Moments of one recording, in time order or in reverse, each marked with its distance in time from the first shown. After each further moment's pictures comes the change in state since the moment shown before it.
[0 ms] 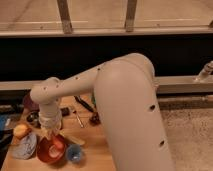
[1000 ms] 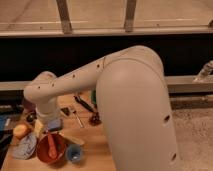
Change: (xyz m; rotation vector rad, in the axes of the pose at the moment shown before) arm -0.013 -0.011 -0.044 0.155 -0.118 0.006
